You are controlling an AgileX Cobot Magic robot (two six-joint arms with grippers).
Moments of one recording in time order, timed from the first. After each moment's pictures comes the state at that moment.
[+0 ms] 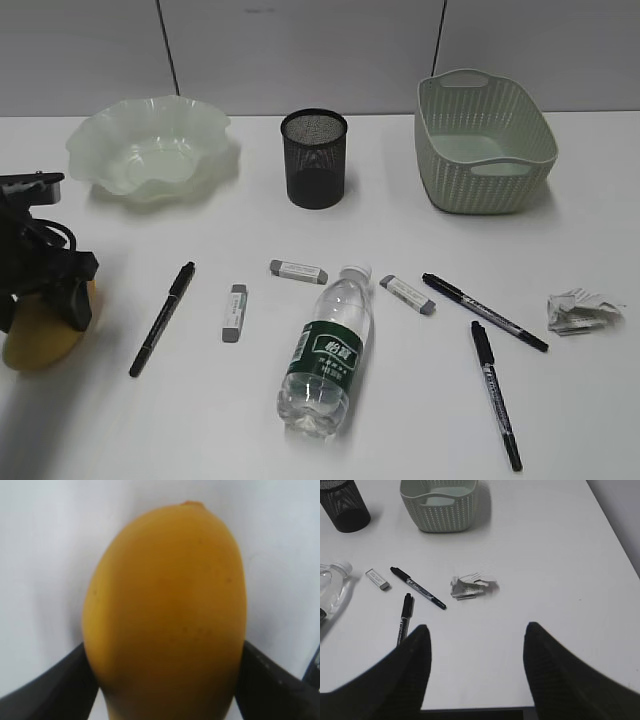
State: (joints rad) left arm -0.14 1.84 -0.99 -0.07 0.78 -0.11; right arm -0.01 -0.01 -0.50 0.06 1.04 -0.01
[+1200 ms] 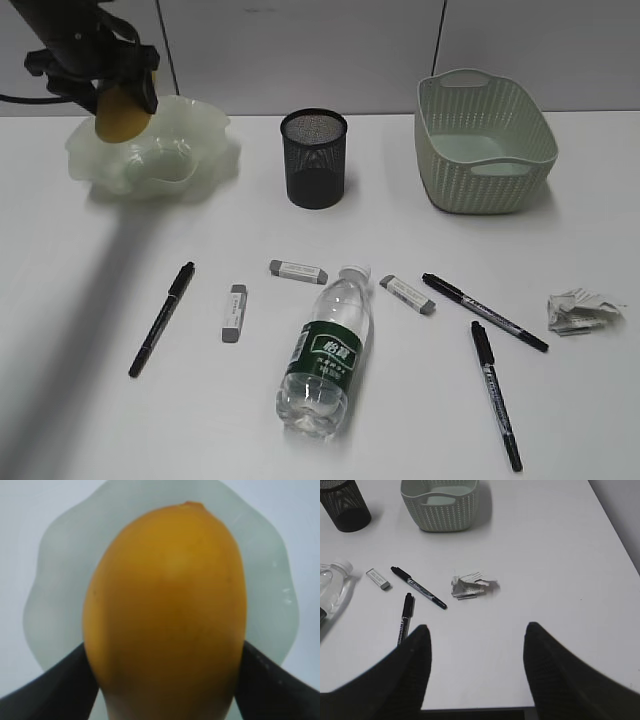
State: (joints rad) left arm -0.14 2.32 -2.18 -0.06 1.10 -0.06; right arm -0.01 -0.01 -0.50 0.07 1.04 -0.01
